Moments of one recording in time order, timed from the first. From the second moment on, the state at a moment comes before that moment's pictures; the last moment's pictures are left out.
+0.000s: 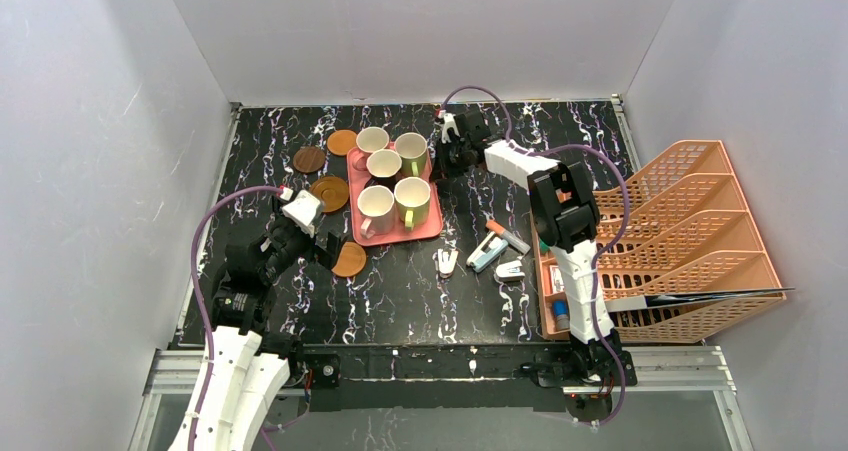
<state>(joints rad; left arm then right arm) -0.13 0.54 0.60 -0.35 0.43 0.27 0.48 2.33 1.79 -0.29 -0.43 0.16</state>
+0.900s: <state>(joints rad) -0.13 0.55 0.60 -0.35 0.44 0.27 0.35 2.36 1.81 -0.20 -0.26 0.17</state>
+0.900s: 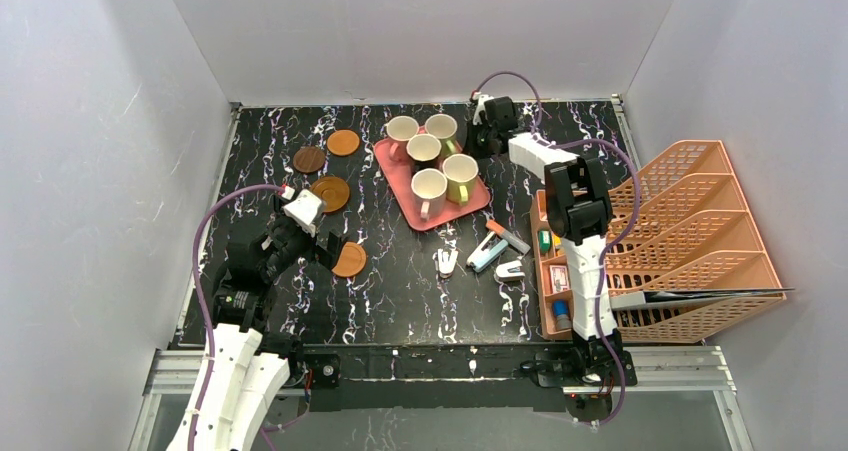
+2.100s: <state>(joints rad) -0.13 0.56 0.60 -0.35 0.43 0.27 0.15 2.34 1.77 -0.13 0.00 0.27</state>
